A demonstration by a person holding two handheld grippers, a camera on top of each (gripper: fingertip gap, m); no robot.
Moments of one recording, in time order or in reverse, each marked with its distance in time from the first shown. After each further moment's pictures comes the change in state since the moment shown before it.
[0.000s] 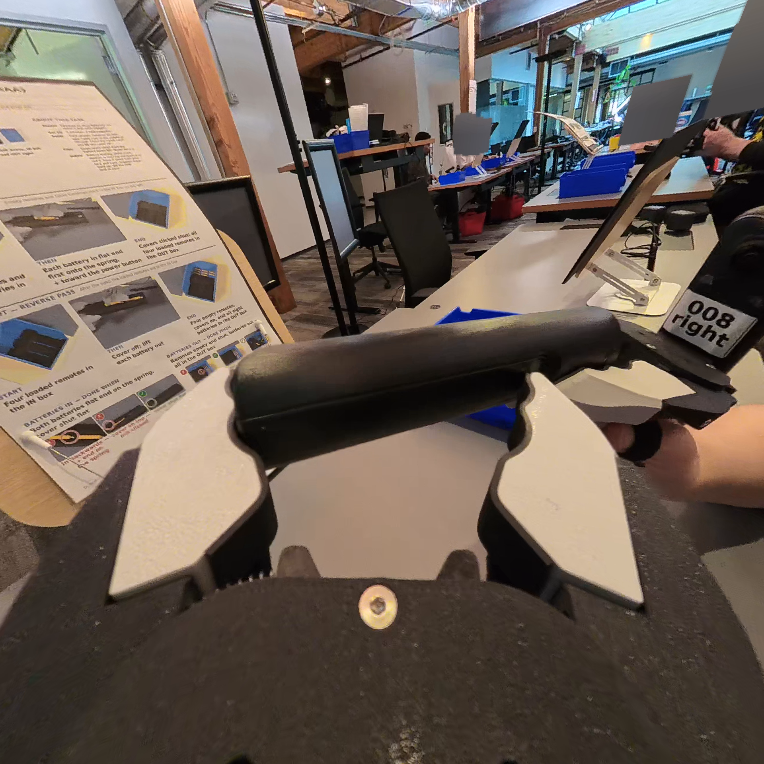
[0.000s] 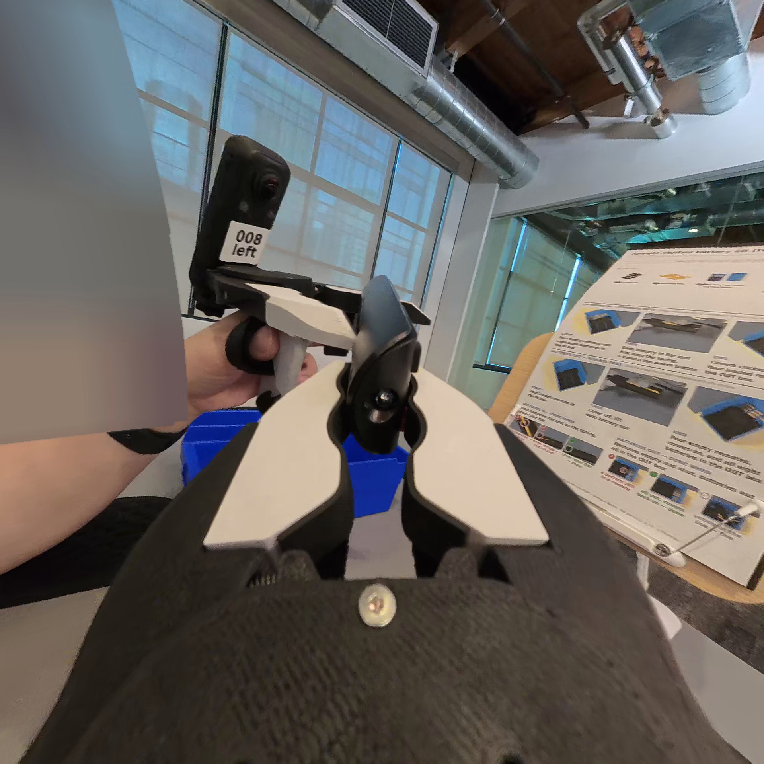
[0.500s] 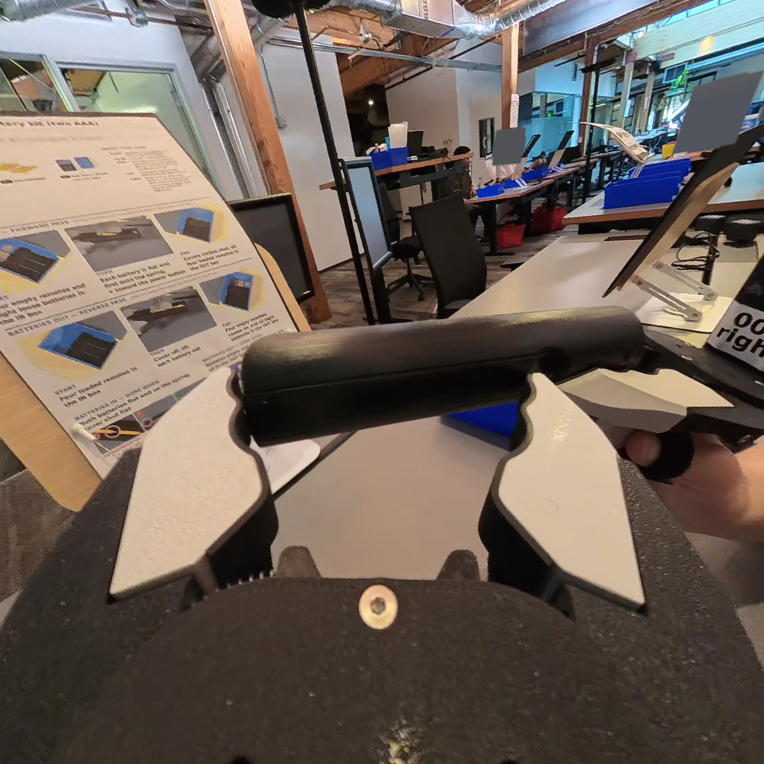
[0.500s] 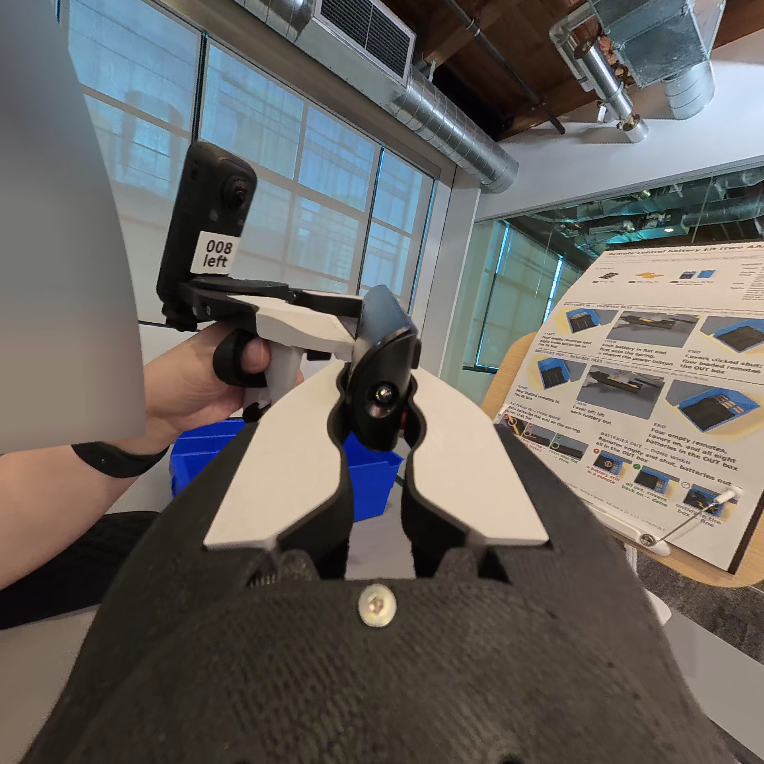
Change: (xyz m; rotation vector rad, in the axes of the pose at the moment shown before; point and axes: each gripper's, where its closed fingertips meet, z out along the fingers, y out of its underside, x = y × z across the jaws) left arm -0.004 -0.004 0.002 0.034 -0.103 0.022; right arm 0.009 -0.003 -0.003 0.013 0.048 0.014
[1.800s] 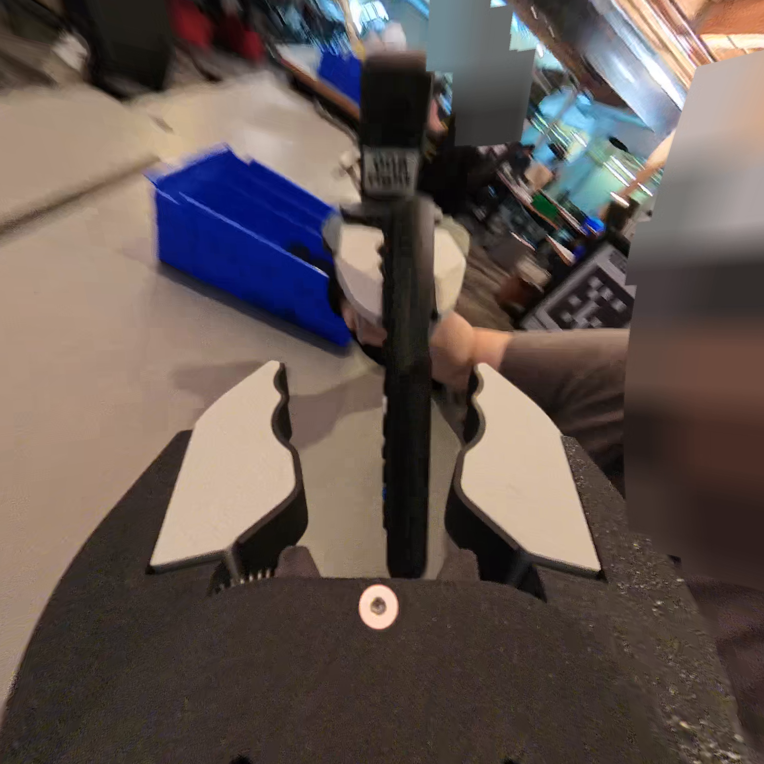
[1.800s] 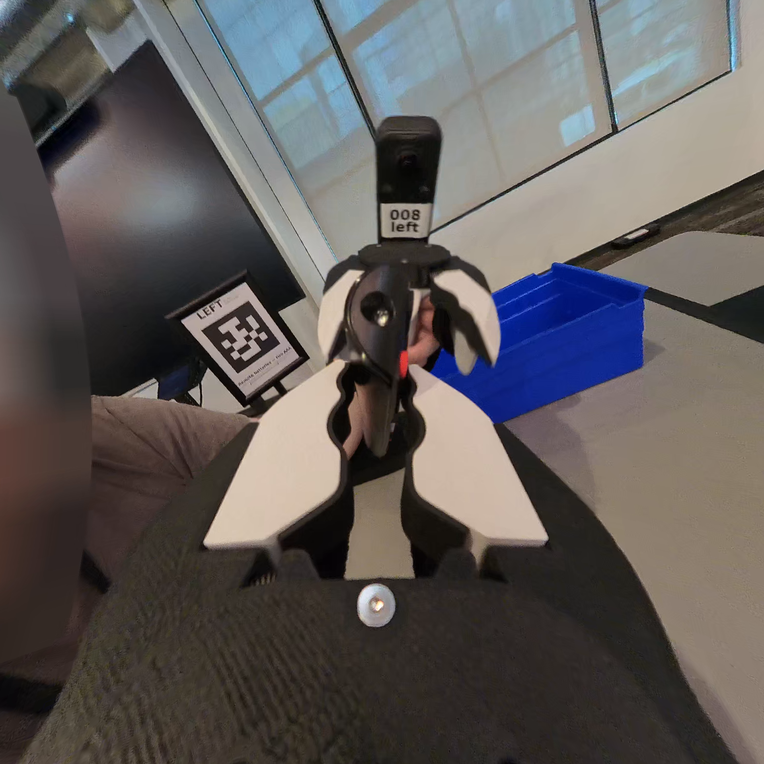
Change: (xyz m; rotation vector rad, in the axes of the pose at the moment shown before) left arm 0.044 0.075 -0.009 -0.373 0.775 -0.614; right arm 0.001 0.055 0.005 -0.393 -0.490 0.801
